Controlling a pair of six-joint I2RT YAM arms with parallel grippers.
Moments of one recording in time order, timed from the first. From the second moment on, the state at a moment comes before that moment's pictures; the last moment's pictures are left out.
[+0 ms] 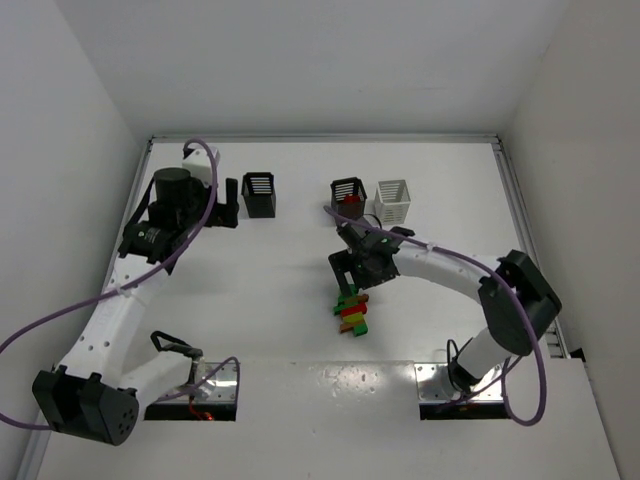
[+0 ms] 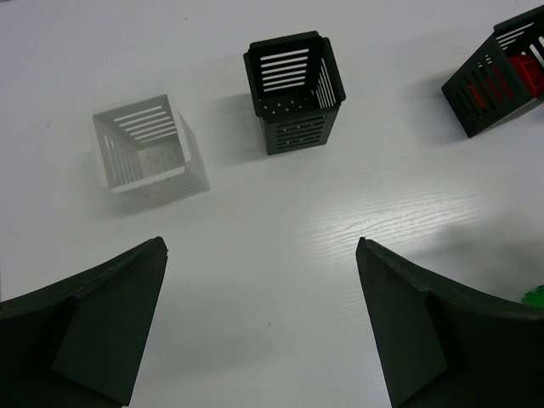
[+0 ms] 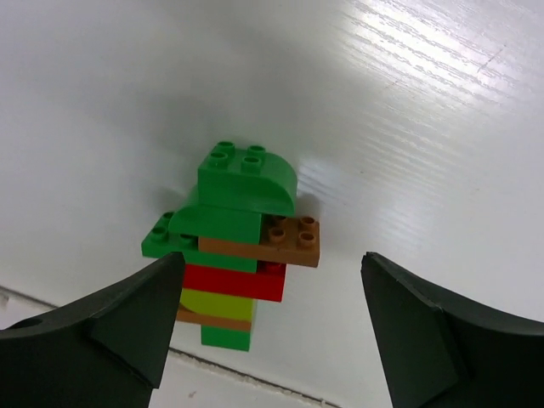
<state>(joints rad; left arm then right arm) -0.18 1.04 1.05 -0.48 -0.03 0.00 0.75 1.57 0.96 -0.60 0.03 0.37</state>
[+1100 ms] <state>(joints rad) -0.18 0.94 0.95 -0.44 -0.04 0.02 0.85 1.66 1.00 -0.56 0.05 0.28</state>
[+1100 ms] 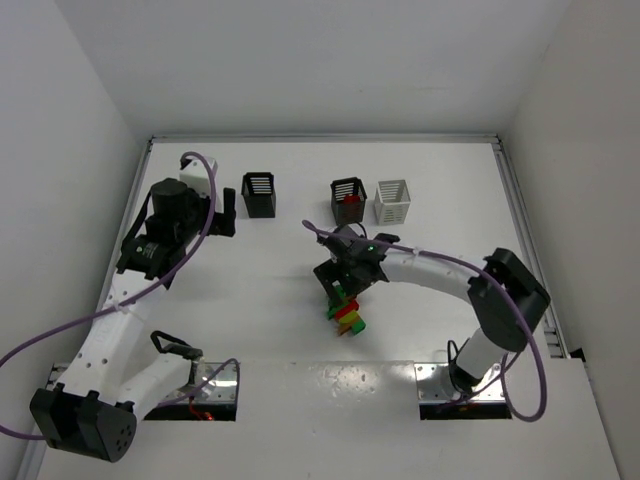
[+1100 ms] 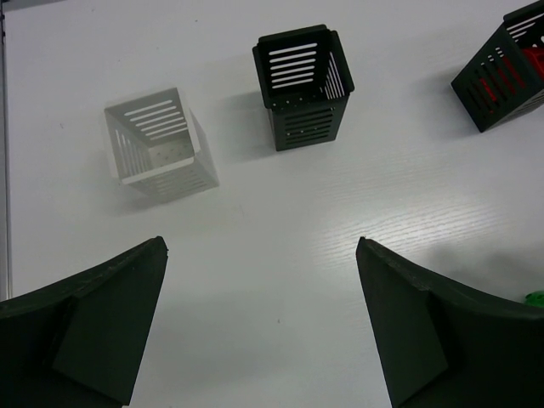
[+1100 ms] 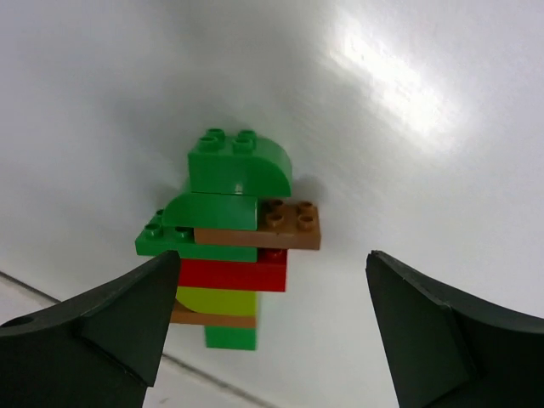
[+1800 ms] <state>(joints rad) -0.18 0.93 0.95 -0.43 0.00 0.03 0.74 1.26 0.77 -0.72 -0.44 -1.08</state>
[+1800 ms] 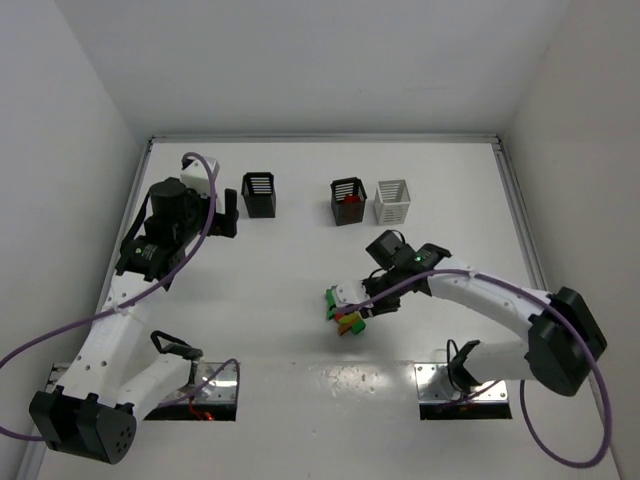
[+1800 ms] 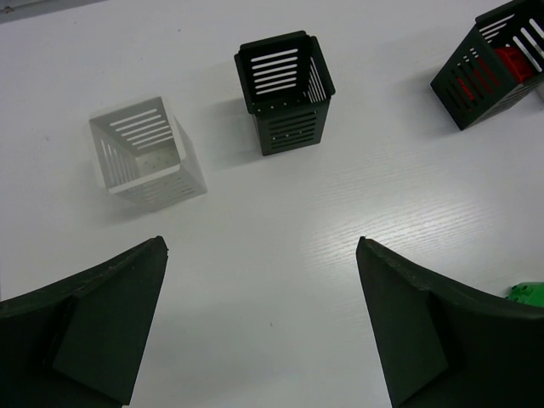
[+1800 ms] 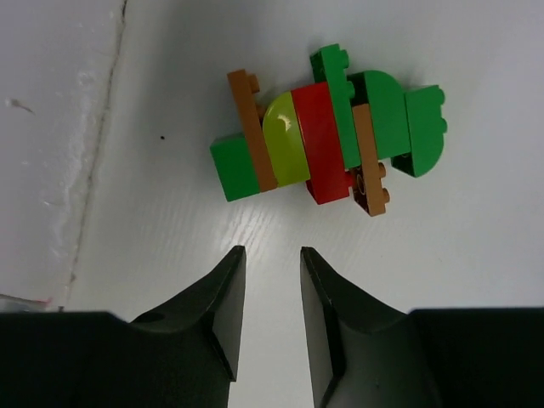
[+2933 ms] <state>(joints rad) -0.18 0.94 0.92 -0.40 0.00 0.05 0.59 1.71 0.94 -0.64 -0.50 -1.38</state>
